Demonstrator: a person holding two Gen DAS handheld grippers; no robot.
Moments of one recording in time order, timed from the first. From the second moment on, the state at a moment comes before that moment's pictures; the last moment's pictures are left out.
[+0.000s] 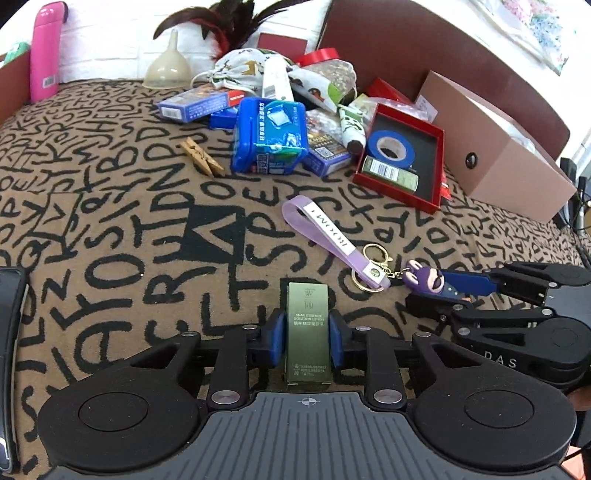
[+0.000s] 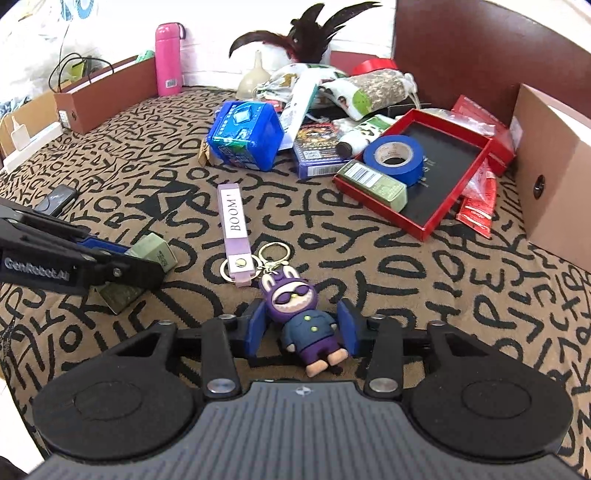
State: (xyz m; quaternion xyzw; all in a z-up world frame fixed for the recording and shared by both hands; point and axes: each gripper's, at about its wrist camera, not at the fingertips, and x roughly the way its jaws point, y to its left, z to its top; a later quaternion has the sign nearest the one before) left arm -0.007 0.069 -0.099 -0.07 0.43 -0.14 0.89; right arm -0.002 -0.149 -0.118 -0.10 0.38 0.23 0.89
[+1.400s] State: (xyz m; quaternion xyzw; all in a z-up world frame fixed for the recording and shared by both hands) left arm 0.070 -0.149 0.083 -0.04 0.29 -0.34 0.89; right arm -0.014 -0.358 0.050 0.07 0.17 0.13 0.97
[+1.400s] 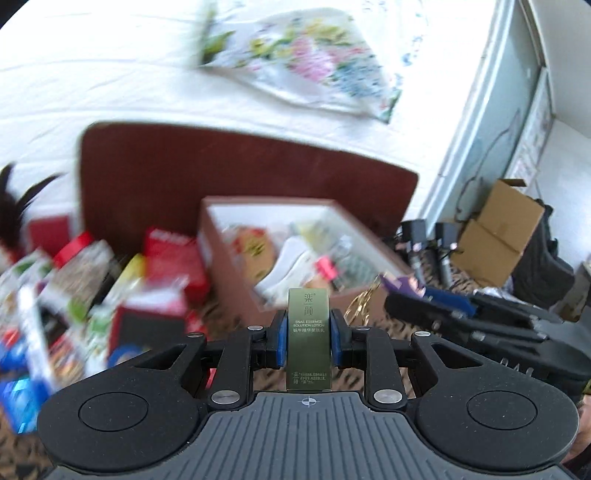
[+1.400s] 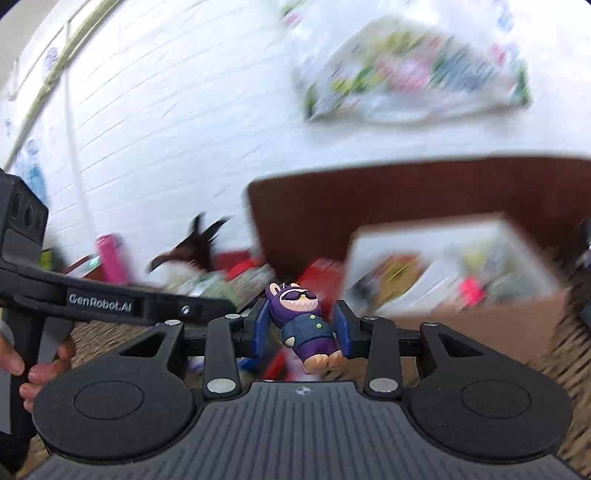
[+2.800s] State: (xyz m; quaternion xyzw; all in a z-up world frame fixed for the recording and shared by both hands) left arm 0.208 -0.262 -0.004 -0.08 0.38 -0.30 0.87; right arm 0.134 -0.464 -0.011 0.04 0.23 -0.04 0.97
